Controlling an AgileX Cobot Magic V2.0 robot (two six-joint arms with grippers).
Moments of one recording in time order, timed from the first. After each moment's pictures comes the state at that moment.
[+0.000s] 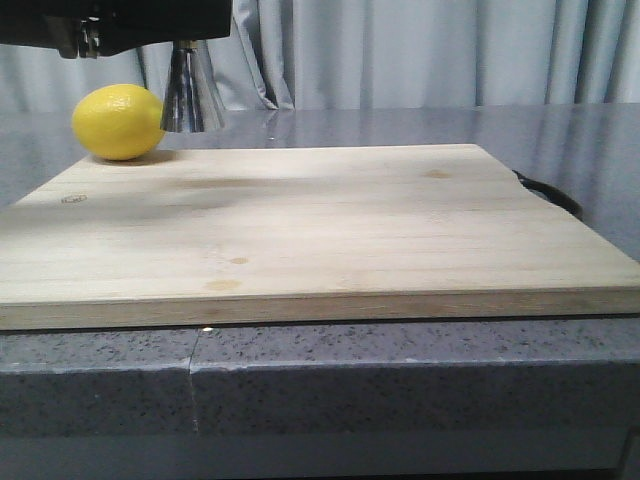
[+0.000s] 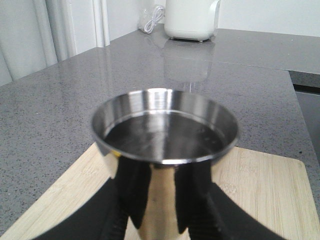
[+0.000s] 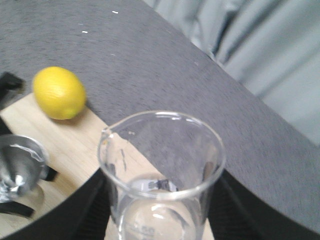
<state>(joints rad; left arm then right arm) -0.17 1.62 -0.94 -1.76 1.16 2.18 0.74 1.55 -1.77 -0.40 0.90 0.03</state>
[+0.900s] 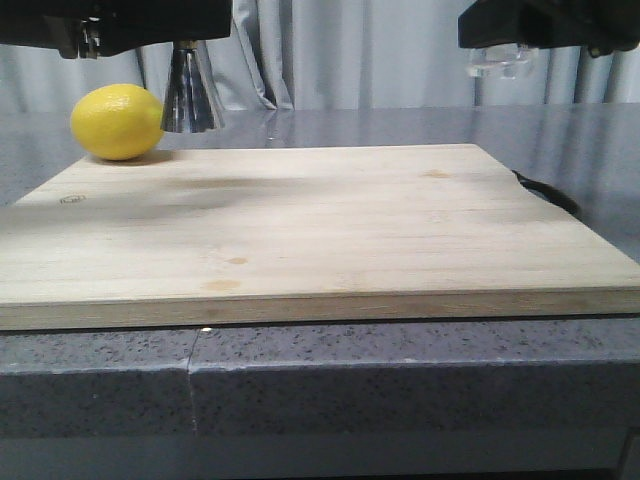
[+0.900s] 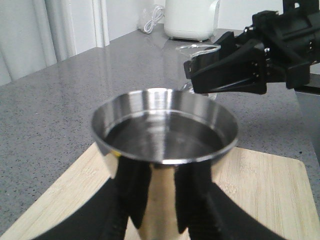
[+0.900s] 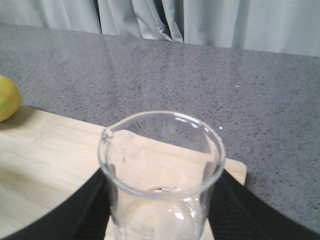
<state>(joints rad) -0.17 1.62 -0.94 -1.76 1.16 2.18 0.28 1.30 -0.70 -0.43 -0.32 0.41</state>
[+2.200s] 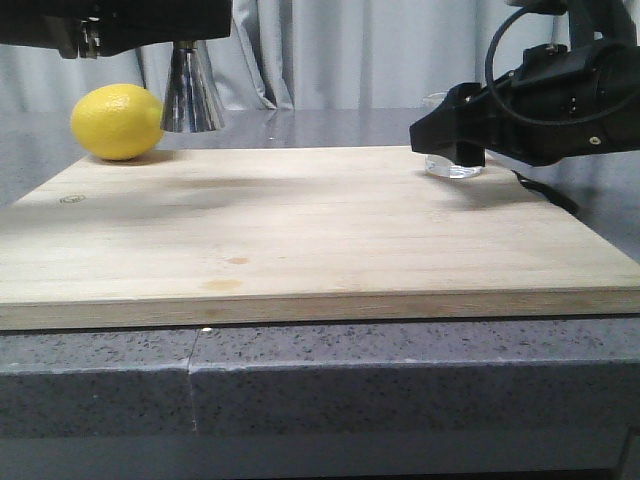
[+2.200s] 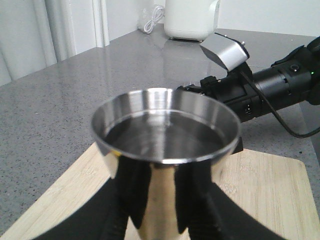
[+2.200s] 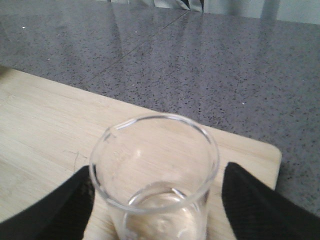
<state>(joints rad) -0.17 1.62 -0.94 -1.76 1.16 2.18 0.21 1.64 -0.70 -0.44 -0.68 0.29</state>
